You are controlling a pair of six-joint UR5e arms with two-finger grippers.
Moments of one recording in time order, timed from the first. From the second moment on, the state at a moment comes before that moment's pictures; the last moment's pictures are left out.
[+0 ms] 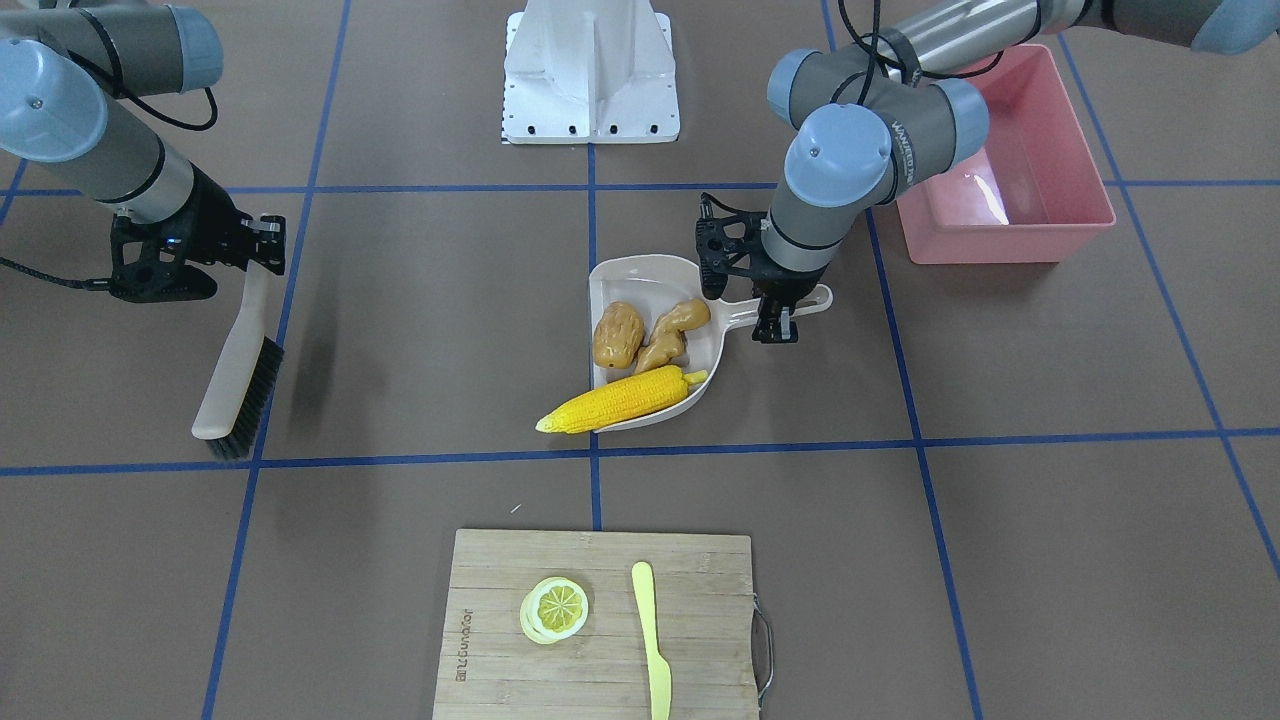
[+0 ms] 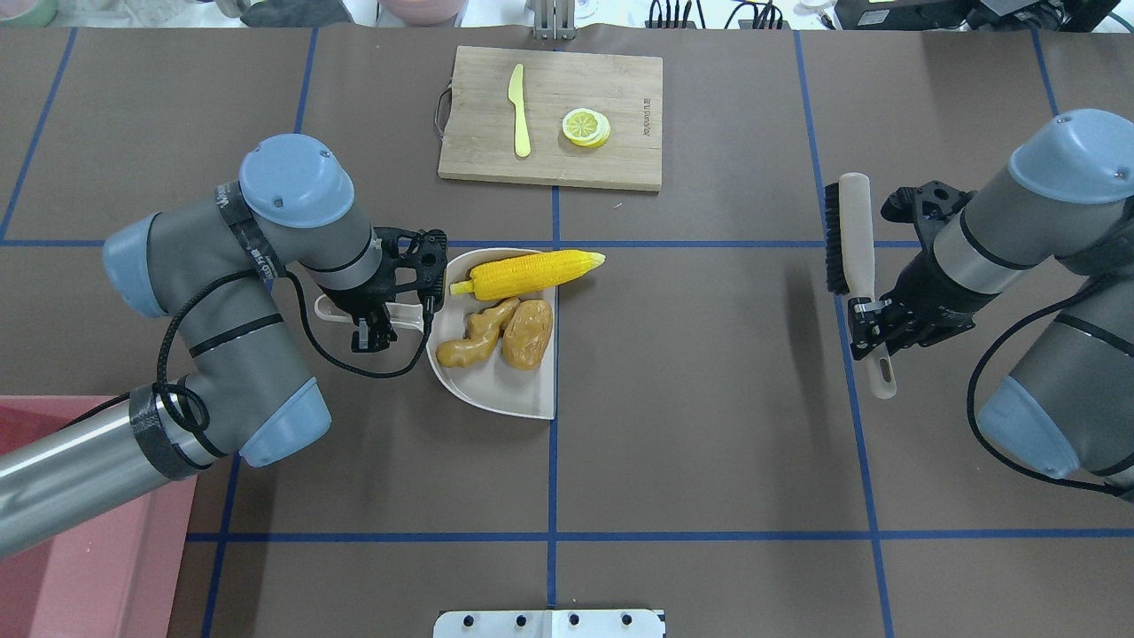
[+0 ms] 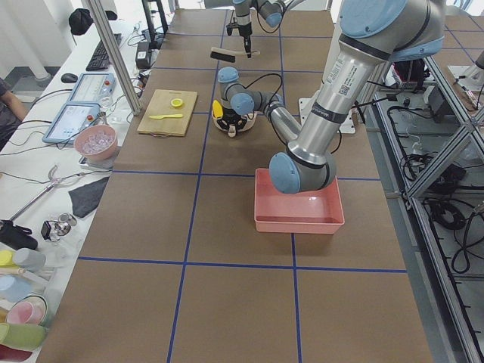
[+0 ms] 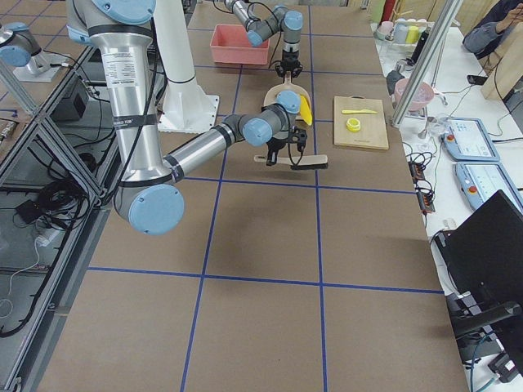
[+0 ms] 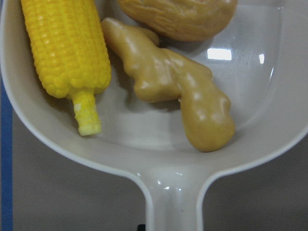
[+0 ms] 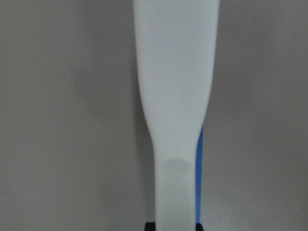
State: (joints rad) left arm -0.66 -2.13 -1.66 -1.63 -2.04 0.45; right arm 0.83 -1.43 1.94 -1.54 2.29 0.90
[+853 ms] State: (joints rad) left arm -0.67 -2.11 -1.67 -1.67 -2.06 0.44; right arm 0.82 -1.45 1.93 -1.54 2.28 0.87
